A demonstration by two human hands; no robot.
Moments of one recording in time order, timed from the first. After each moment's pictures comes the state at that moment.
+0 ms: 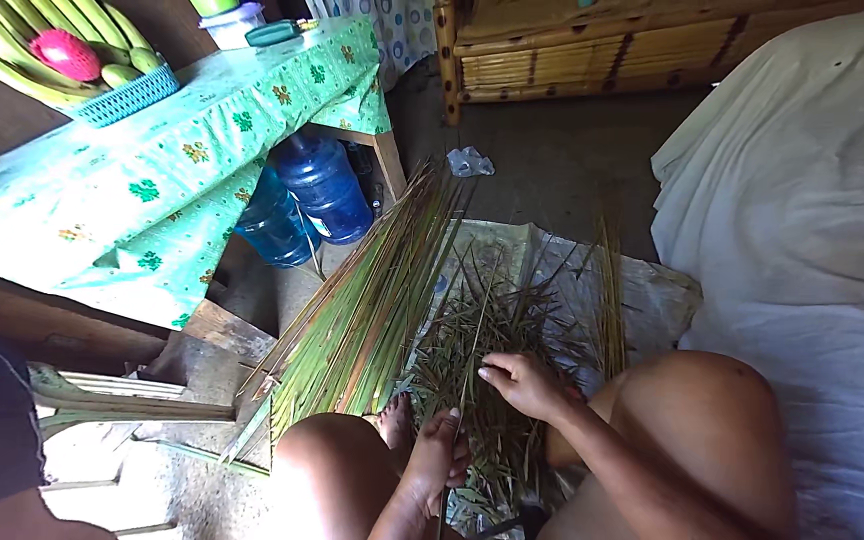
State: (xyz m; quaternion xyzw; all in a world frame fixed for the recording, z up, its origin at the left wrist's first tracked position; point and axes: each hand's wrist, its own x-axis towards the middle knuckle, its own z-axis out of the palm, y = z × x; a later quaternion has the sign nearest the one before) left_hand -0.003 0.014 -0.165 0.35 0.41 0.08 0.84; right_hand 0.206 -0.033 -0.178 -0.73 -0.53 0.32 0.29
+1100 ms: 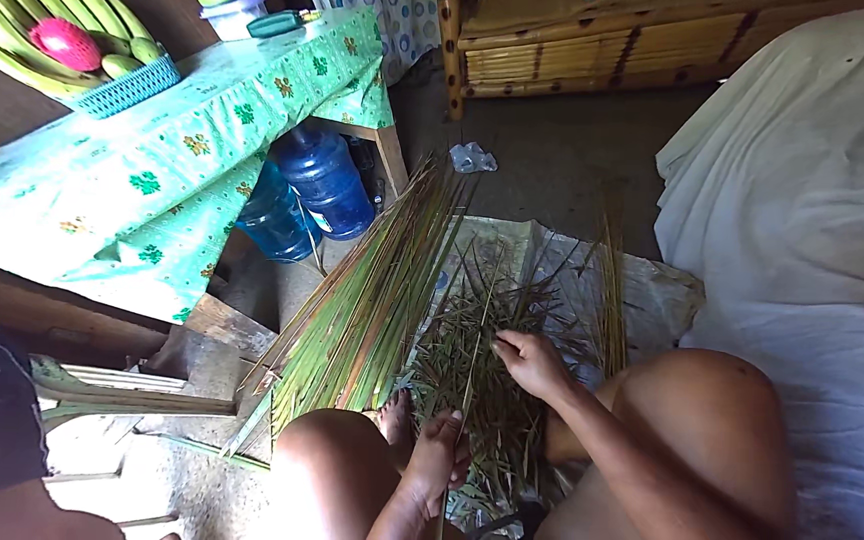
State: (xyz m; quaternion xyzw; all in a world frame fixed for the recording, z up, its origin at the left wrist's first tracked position) left_hand -0.007 0.010 -0.165 0.37 0.41 0.07 0.83; right_hand 0.216 -0.023 -0.176 -0.79 -0.47 0.26 0.30
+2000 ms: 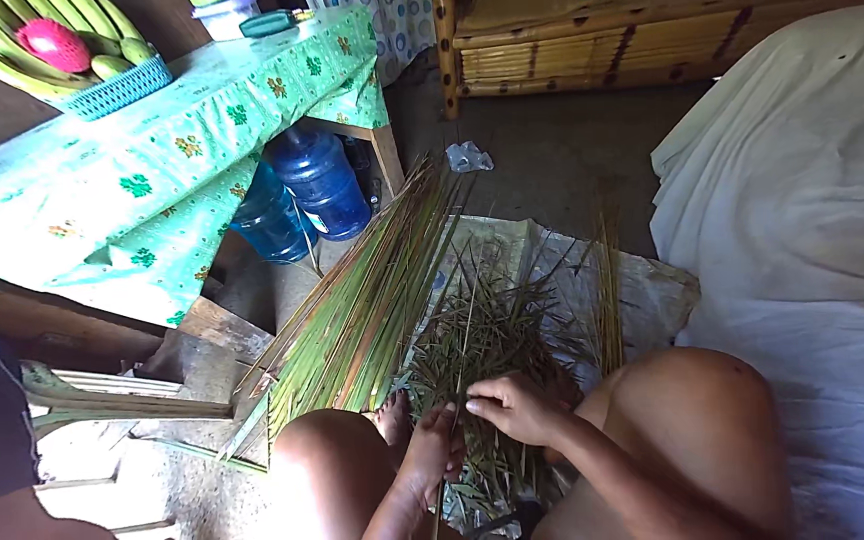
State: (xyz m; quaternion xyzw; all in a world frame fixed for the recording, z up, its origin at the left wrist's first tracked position) left_hand 0.004 0.015 -0.161 0.37 0.43 0.08 0.82; right_hand 0.189 -0.048 -0.165 -0.63 -0.60 0.40 0.29
